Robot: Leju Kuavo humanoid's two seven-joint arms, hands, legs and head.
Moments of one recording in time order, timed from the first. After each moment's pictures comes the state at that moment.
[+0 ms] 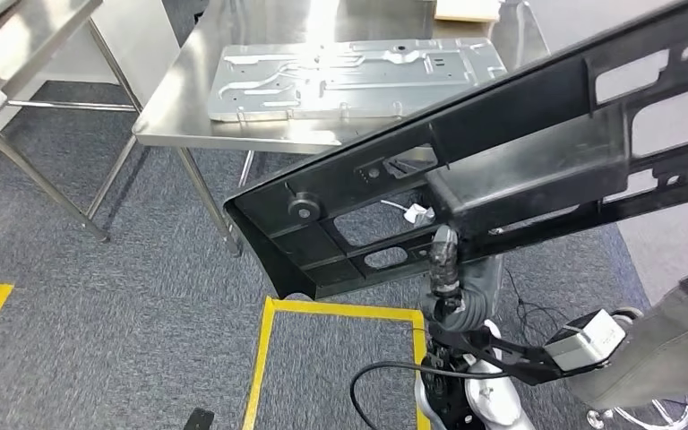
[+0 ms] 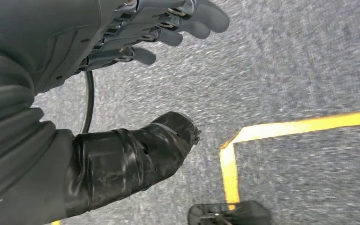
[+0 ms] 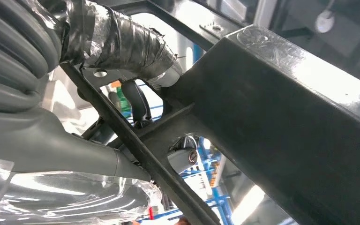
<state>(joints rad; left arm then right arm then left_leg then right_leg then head) -0.15 -0.15 1.27 -0.15 -1.47 0.31 -0.28 -0.20 -0.01 0.51 -1.83 -0.44 -0.19 -0.52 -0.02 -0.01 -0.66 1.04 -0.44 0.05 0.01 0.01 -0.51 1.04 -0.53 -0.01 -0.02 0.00</state>
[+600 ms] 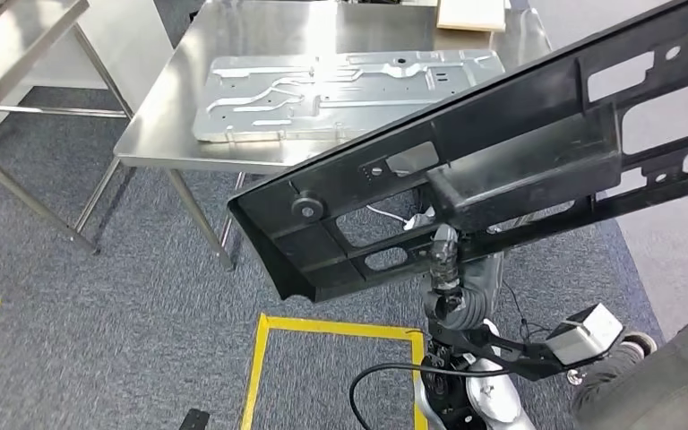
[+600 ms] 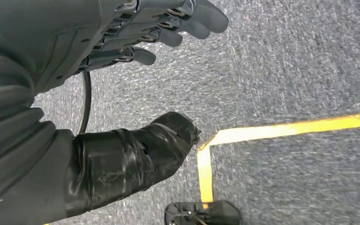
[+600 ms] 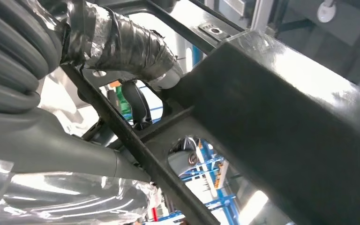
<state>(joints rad) -0.15 -0.15 1.28 -0.15 -1.47 0.31 -0.28 -0.20 -0.01 0.51 -1.82 -0.48 -0.18 -0.53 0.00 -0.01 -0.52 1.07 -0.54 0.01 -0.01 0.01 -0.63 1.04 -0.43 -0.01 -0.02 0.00</state>
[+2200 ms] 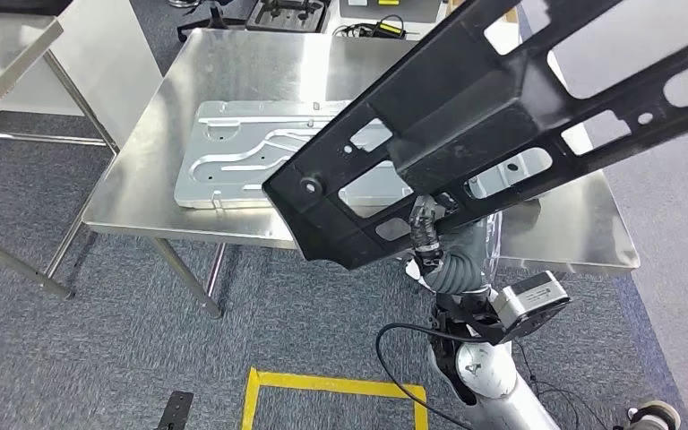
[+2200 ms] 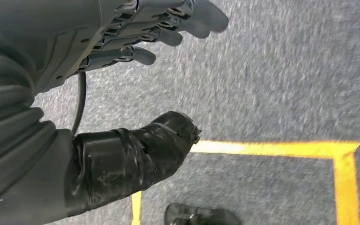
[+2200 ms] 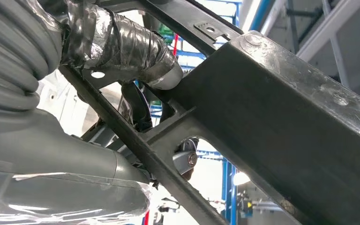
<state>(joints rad) -0.22 -0.15 1.35 -0.15 -1.42 0.33 -0.23 -0.32 -0.07 0.51 -1.74 -0.12 -0.42 -0.36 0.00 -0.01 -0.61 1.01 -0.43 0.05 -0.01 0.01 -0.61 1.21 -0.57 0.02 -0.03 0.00</state>
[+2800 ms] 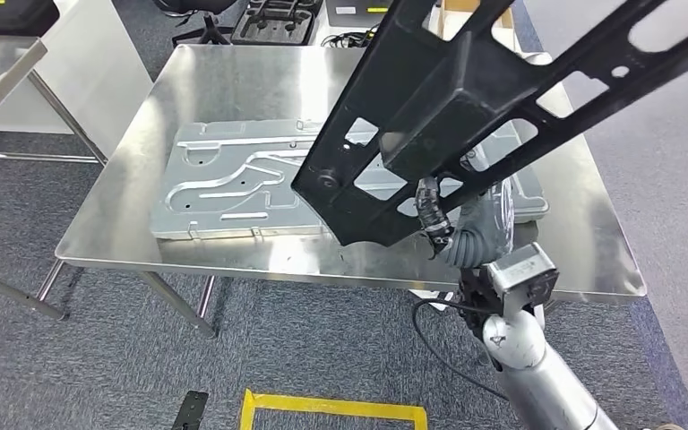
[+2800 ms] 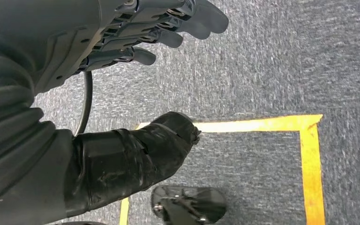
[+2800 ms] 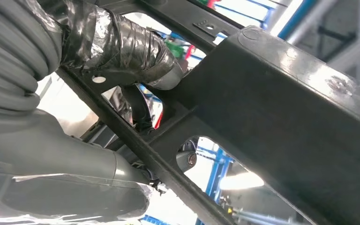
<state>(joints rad) -0.22 -0.15 1.36 -0.15 -1.46 0.32 -0.21 -0.43 -0.20 0.48 -1.72 0.00 -0.32 -0.27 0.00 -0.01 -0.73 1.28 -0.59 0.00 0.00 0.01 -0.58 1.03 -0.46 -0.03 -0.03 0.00</state>
